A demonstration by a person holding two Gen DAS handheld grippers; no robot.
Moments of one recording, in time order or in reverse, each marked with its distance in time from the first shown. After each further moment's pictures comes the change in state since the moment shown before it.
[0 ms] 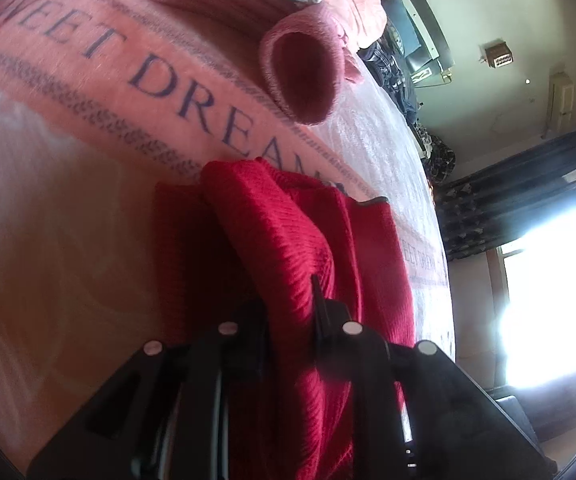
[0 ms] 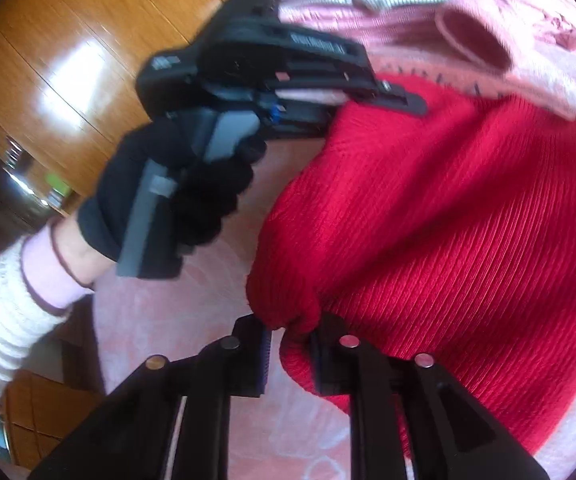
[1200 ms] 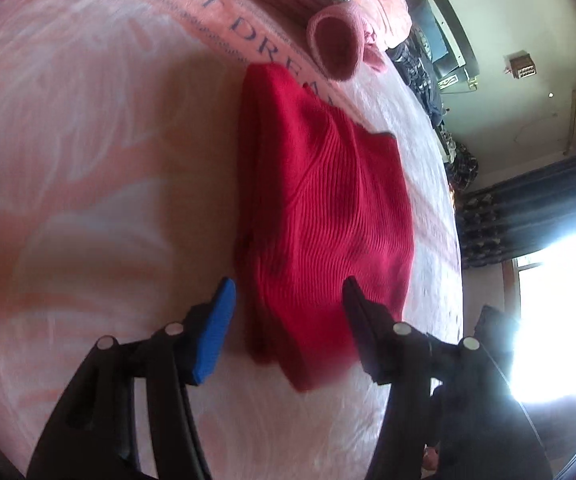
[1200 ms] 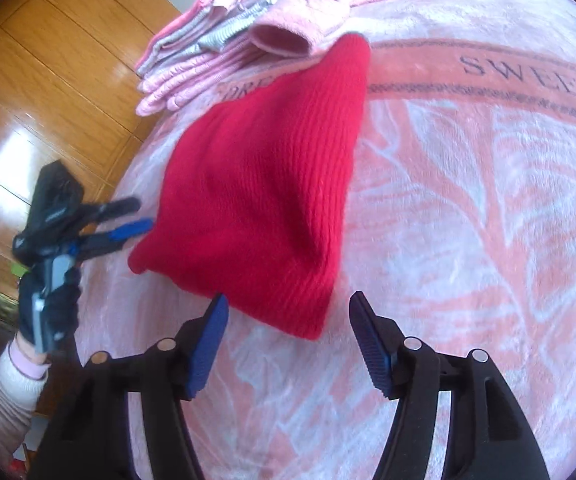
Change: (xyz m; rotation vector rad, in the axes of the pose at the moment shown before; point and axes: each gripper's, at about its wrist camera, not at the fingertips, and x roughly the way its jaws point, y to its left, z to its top) left arm -0.081 -0.003 -0.124 -0.089 0.009 0.101; right arm -0.087 -0.094 -0.080 0.335 -0.139 -0.133
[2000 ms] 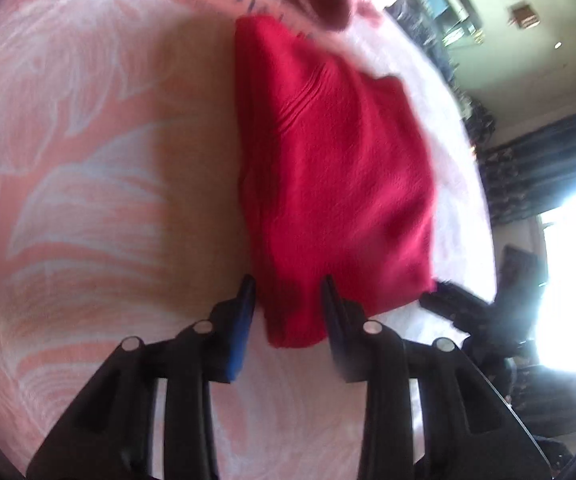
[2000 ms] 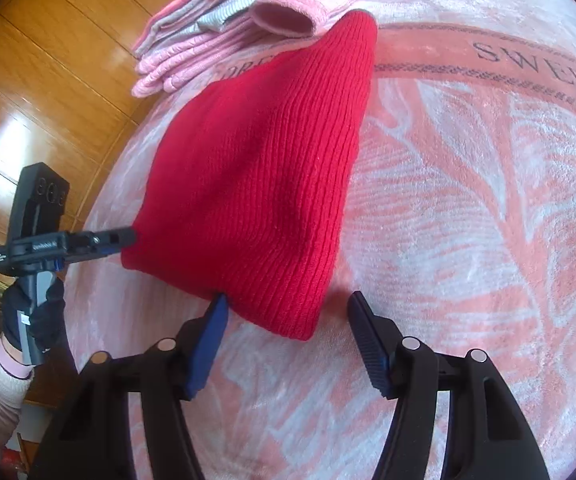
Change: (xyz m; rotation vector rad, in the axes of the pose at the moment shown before) left arm -0.004 -0.009 -0.024 0.114 0.066 0.079; right arm 0.014 0.004 0.002 -0.033 0.039 -0.013
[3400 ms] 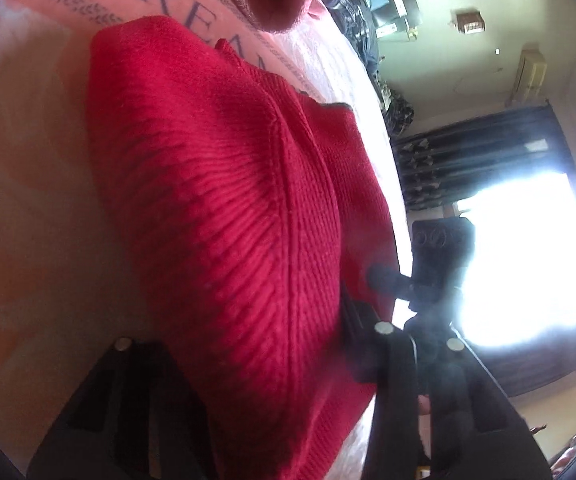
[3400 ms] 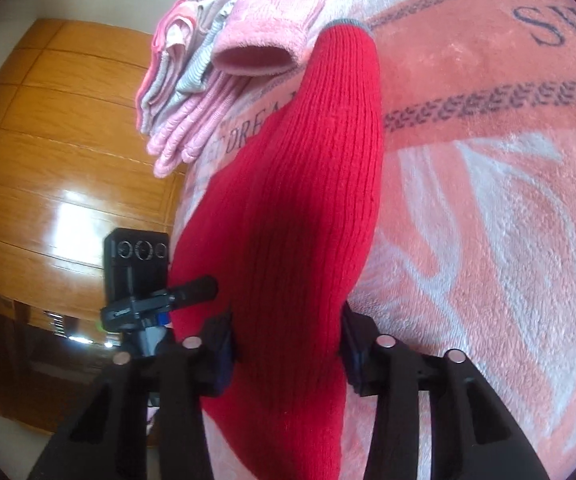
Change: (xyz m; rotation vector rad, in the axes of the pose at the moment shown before) left arm 0.091 0.004 0.097 0.027 0.106 -0.371; right arm 0.033 -0.061 0.083 0.272 0.012 0.348
